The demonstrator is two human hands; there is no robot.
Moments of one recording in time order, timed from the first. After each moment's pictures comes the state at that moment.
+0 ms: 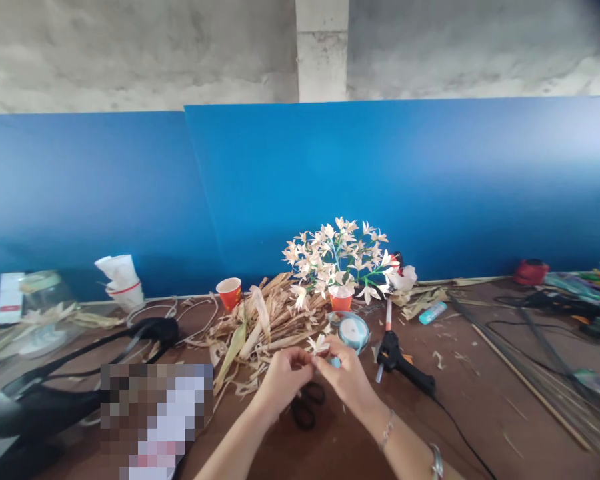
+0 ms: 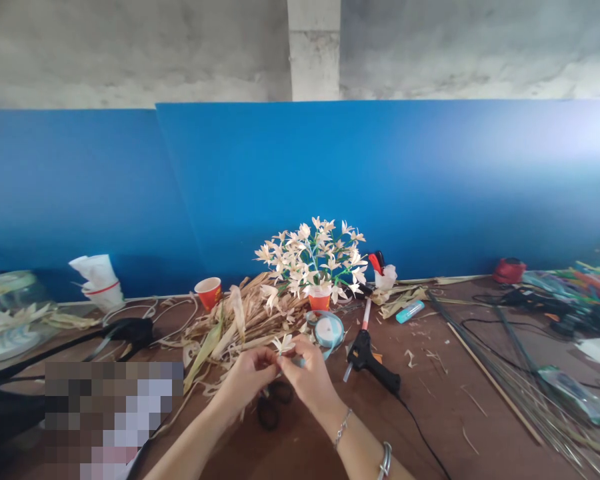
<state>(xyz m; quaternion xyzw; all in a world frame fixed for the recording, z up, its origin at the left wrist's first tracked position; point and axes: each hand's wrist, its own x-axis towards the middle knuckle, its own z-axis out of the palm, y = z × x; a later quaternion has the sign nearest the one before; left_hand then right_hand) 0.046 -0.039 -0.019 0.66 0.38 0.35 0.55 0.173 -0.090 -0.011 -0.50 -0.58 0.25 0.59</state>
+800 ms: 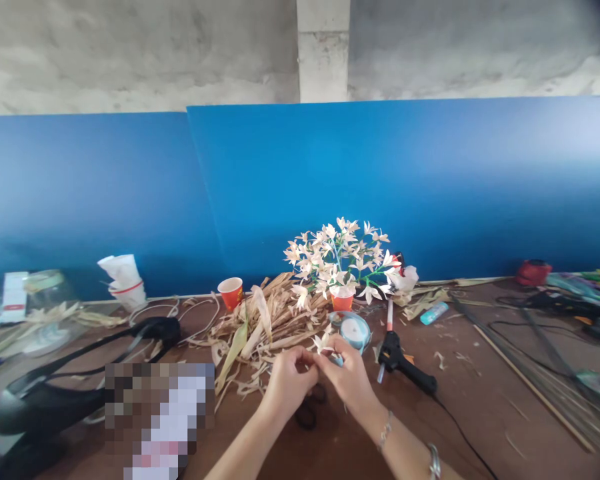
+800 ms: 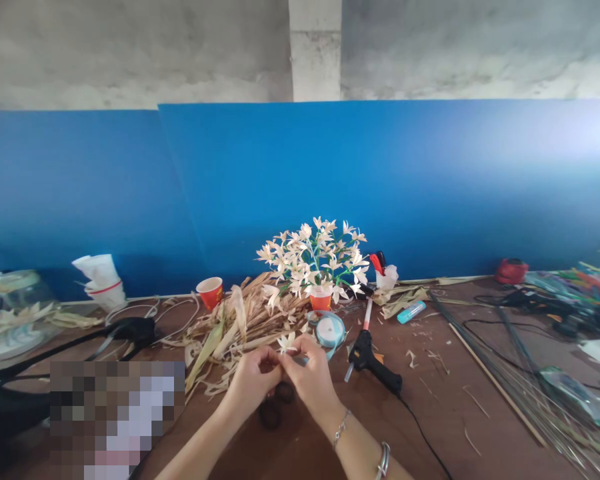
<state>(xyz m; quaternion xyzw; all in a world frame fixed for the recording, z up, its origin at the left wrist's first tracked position) 0.053 -0.043 -0.030 0.69 0.39 0.37 0.48 0.171 -0.088 -0.022 -0.53 -0.55 0.20 0.61</state>
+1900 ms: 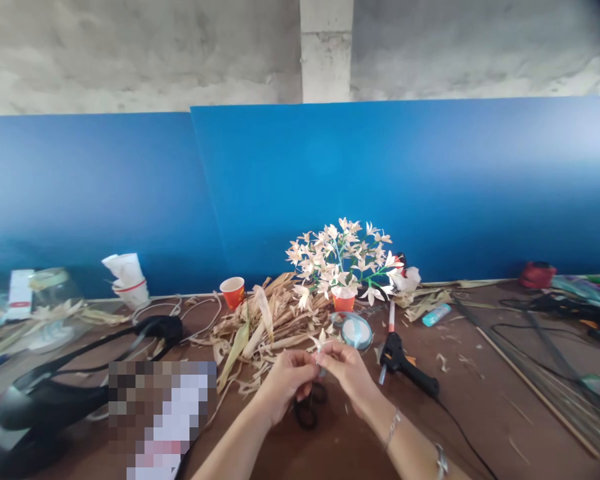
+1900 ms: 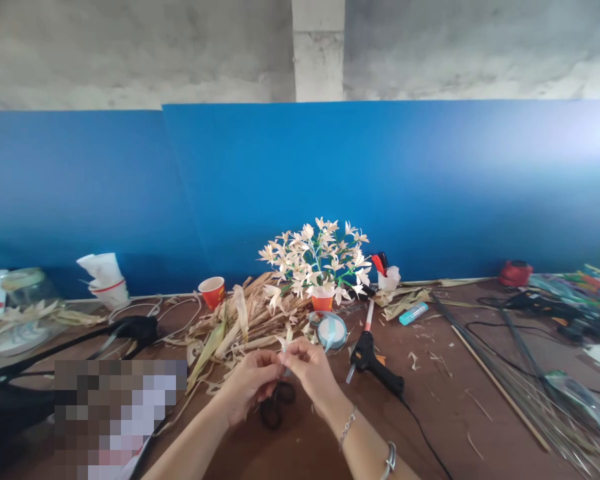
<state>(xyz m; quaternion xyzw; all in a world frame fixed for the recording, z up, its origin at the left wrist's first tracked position) 0.046 -0.045 -0.007 0.58 0.35 0.29 0.67 0.175 -0.086 -0.017 -0.48 -0.50 0.40 0.60</state>
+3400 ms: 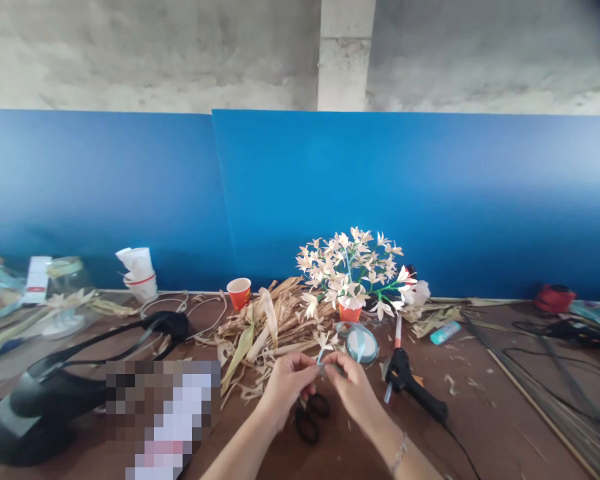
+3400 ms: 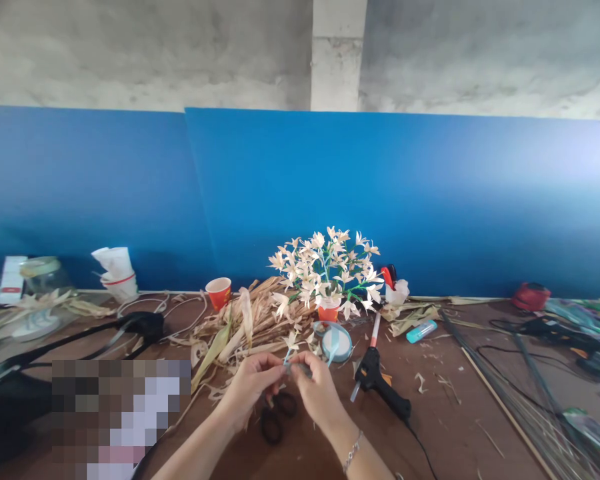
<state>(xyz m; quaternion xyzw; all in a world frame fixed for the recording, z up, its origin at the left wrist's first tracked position) 0.050 -0.041 -0.013 0.55 0.40 0.38 0.63 0.180 -0.083 -0.024 -0.57 -0.56 0.31 0.53</state>
